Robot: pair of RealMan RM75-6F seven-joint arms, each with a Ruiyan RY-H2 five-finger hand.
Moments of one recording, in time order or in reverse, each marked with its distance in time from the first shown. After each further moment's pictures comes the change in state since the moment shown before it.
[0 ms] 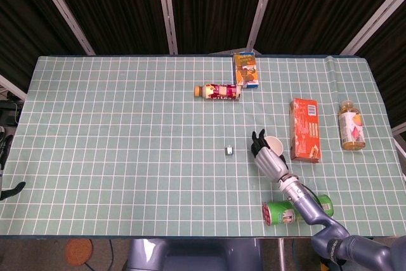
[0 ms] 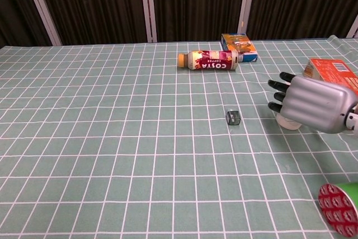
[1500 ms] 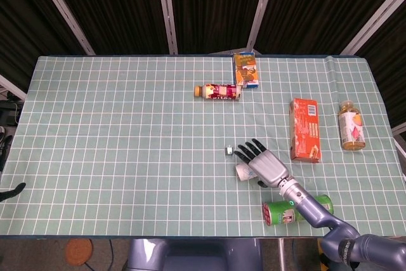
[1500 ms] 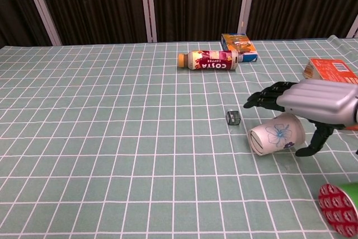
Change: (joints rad) left arm 0.006 0.029 0.013 -0.029 0.022 0.008 -0.040; right arm 0.058 0.178 -0.043 -0.268 0.069 -0.088 0.925
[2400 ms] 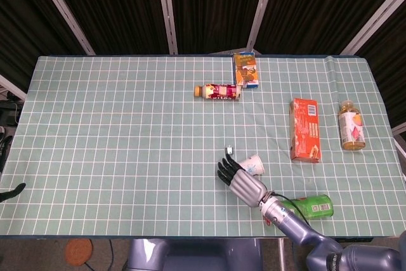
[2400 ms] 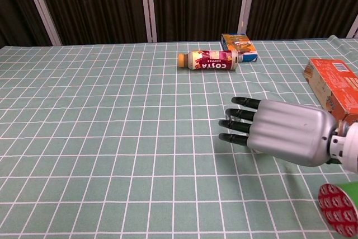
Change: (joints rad) left arm 0.001 0.000 0.002 0.004 0.007 0.004 -0.001; right arm 0.022 -0.082 -0.058 -0.143 0.053 0.032 -0.926
